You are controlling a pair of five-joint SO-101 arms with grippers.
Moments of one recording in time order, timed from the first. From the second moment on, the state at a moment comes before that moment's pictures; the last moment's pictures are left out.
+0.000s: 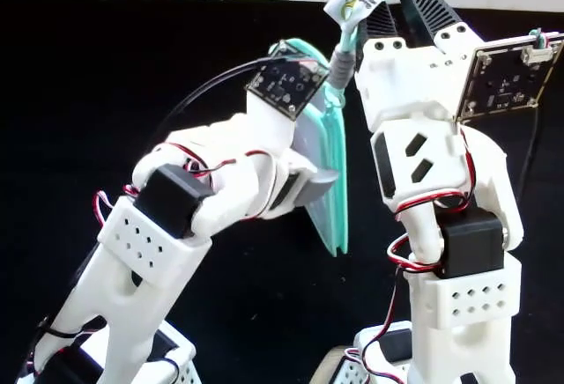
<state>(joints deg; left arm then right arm) 30.7 -31.1 7.0 76.0 3.6 -16.1 -43.9 7.1 28.9 2.0</state>
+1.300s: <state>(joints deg) 23.4 -19.8 -0.7 68.4 4.6 -15.9 -44.8 10.5 28.7 1.9</state>
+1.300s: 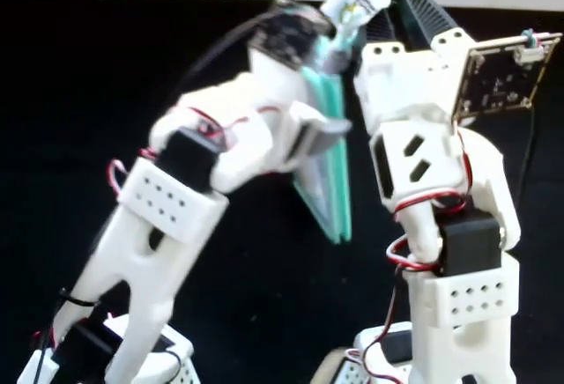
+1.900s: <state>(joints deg) 22.0 -30.7 -0.9 82.8 4.4 -16.1 -44.8 9.0 28.5 1.9</state>
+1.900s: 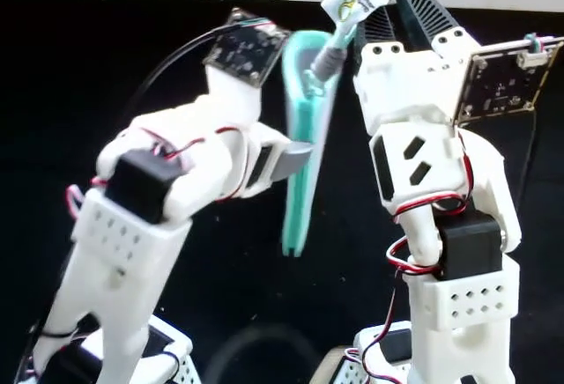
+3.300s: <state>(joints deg) 31.6 -31.2 -7.0 82.7 4.4 -16.1 -44.8 9.0 28.5 1.9</state>
